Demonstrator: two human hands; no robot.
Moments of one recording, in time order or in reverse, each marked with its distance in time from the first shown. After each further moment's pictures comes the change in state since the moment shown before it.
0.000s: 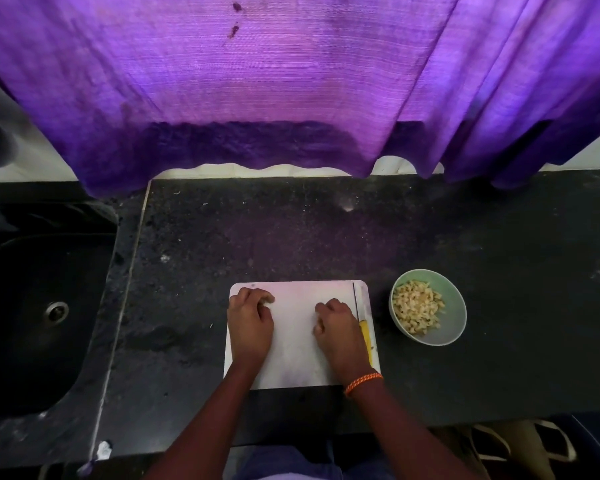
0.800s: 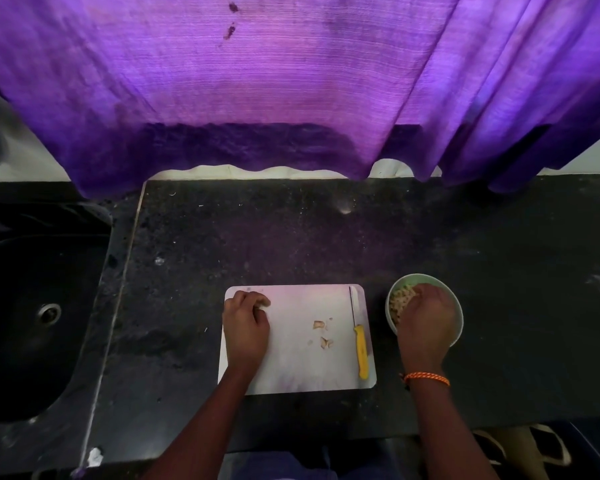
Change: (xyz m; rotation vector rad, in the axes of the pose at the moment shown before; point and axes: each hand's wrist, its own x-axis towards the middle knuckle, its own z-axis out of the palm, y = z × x) left_hand 0.001 0.002 0.003 0.003 0.017 0.008; right_hand -0.005 0.085 -0.088 0.064 0.445 0.544
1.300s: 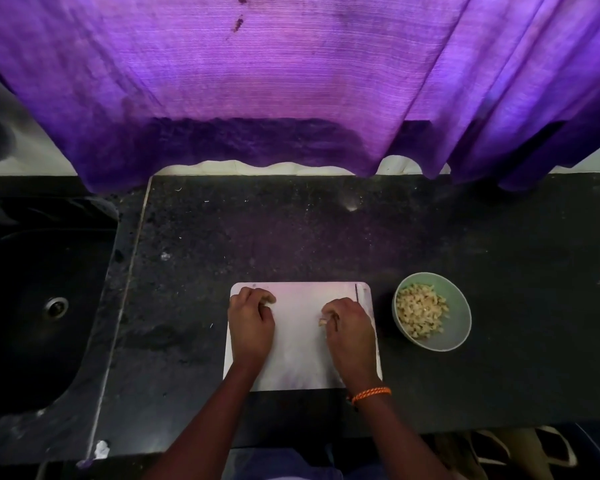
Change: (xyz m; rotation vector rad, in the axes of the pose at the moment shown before) left_hand 0.001 -0.001 0.001 0.009 -0.007 0.002; right_hand -0.074 -0.055 0.062 0.315 -0.256 -0.355
